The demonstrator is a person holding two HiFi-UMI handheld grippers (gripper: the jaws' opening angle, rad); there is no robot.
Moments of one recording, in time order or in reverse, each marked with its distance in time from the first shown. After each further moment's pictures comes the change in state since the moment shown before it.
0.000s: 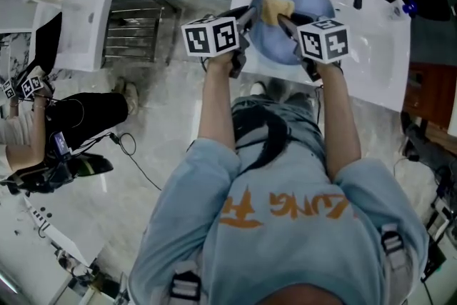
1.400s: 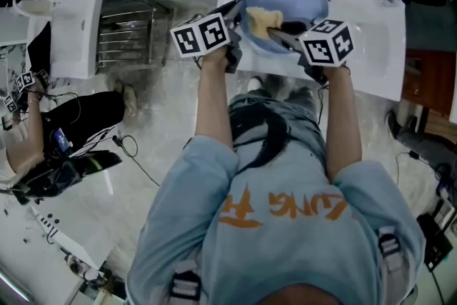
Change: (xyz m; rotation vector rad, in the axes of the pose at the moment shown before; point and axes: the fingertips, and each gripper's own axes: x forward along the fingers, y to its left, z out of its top) left arm 0.013 0.000 0.005 -0.077 -0.066 0.011; right arm -0.030 0.035 -0.027 -0.035 0.088 0.293
